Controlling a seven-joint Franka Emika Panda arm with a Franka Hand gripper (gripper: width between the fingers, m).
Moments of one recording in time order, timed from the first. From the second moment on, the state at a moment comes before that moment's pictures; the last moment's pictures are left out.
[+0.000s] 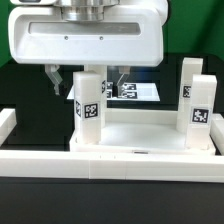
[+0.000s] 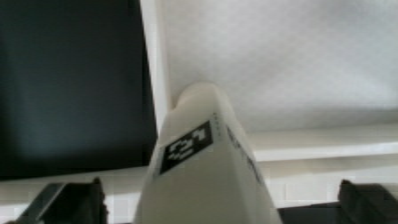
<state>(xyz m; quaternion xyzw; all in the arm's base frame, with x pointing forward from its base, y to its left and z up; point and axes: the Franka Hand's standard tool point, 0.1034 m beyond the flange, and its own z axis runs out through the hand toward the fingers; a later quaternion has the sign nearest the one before) 0.611 -0.071 0.099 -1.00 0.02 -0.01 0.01</state>
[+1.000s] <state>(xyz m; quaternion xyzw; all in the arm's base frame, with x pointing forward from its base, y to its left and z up) 0.615 -0.075 0.101 -0.98 -0.19 -0.02 -0.02</state>
